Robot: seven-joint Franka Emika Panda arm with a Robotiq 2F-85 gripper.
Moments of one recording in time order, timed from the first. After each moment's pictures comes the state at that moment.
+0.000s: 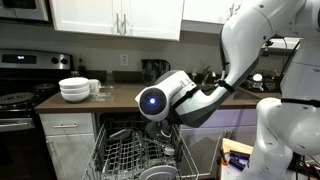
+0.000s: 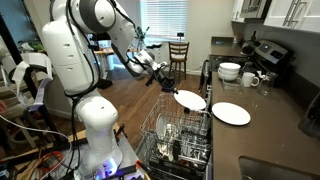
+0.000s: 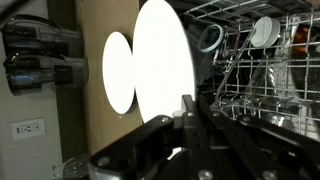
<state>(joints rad) 0.23 -0.07 0.25 -2.44 -1.07 1.93 0.64</state>
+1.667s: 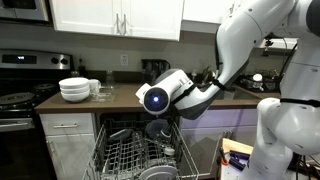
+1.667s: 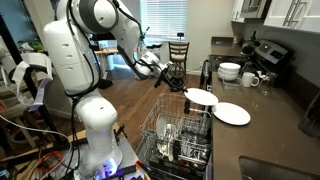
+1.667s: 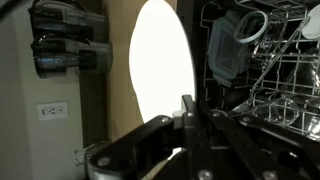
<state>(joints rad) 0.20 -0.06 0.17 -2.44 -1.28 1.99 0.64</state>
